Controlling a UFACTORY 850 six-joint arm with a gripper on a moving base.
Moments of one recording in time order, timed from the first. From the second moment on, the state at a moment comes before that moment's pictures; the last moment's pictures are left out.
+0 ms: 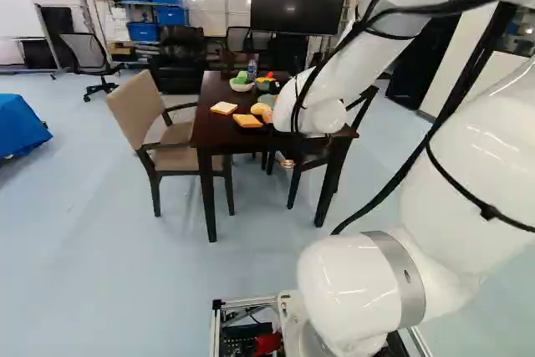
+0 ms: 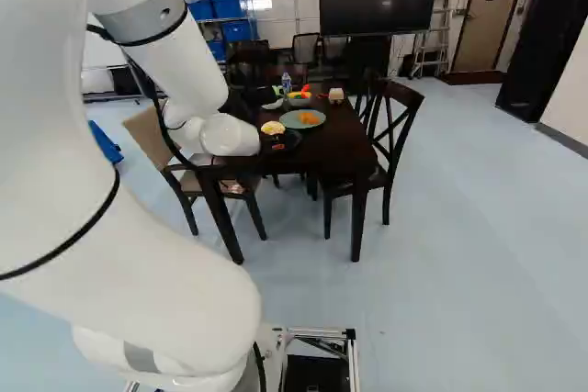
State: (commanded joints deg) arm 1.0 7.1 -23.3 1.6 29.0 -9.8
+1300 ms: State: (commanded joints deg) arm 0.0 15.7 -5.7 0.1 49.2 -0.4
